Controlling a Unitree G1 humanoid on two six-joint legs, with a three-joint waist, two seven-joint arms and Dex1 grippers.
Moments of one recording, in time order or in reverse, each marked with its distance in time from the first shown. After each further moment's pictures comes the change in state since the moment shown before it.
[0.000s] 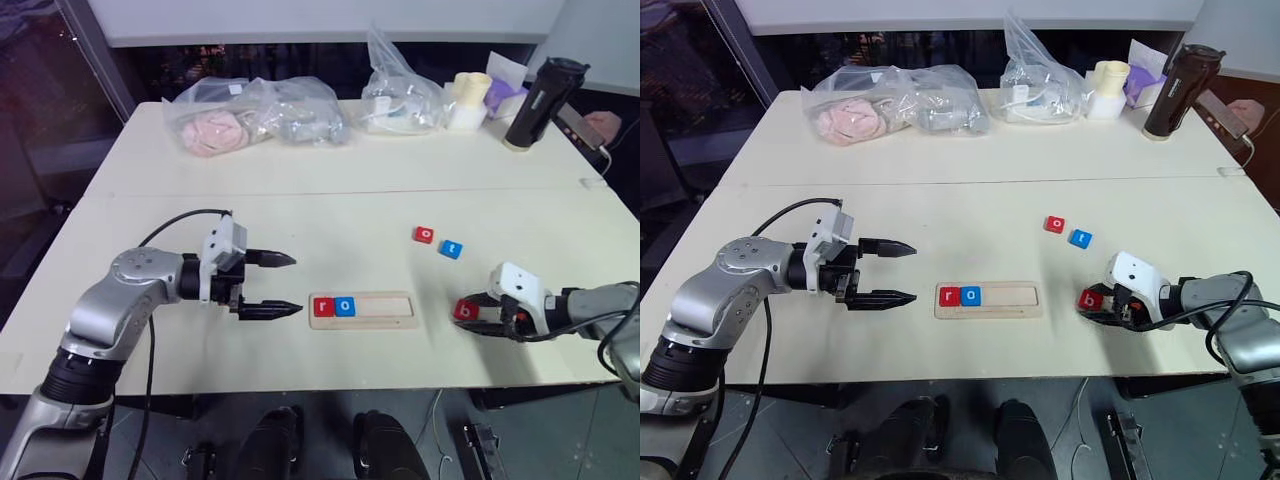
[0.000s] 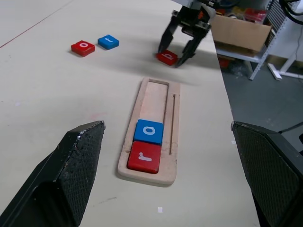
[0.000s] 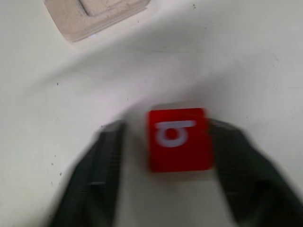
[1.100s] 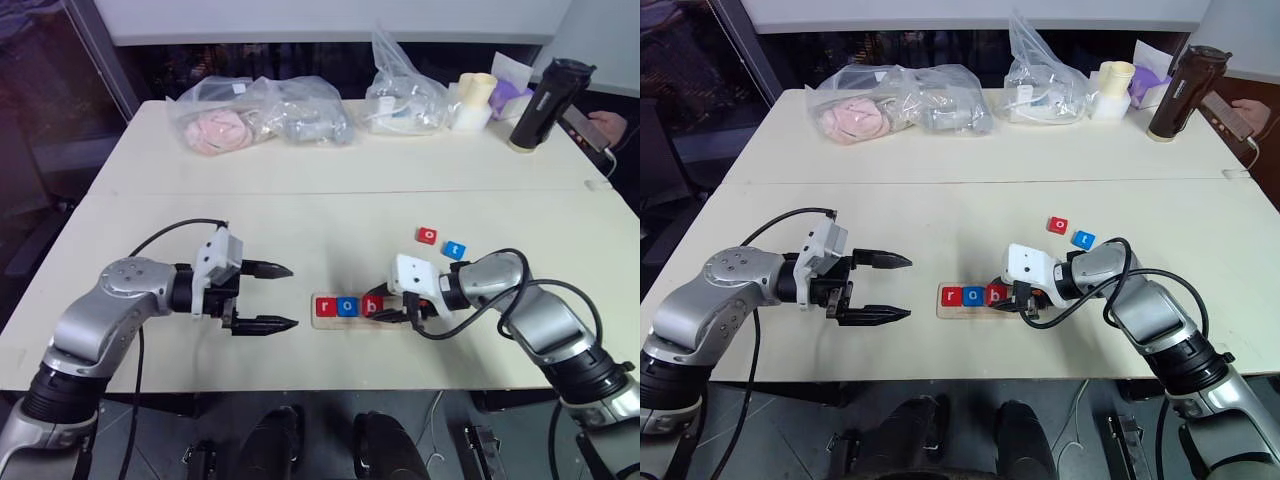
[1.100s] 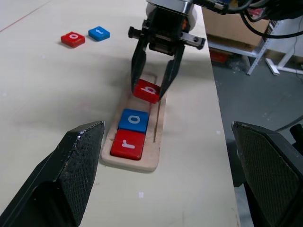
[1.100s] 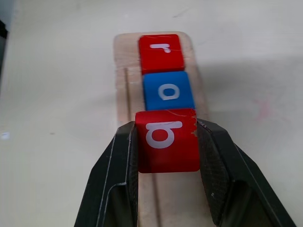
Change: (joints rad) left arm 0.080 0.055 0.020 -0.102 -0.041 0.015 0.014; right arm -0.316 0.233 0.339 -0.220 -0.076 0.143 -0.002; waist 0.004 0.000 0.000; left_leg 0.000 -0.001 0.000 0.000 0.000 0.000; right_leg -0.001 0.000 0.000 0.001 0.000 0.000
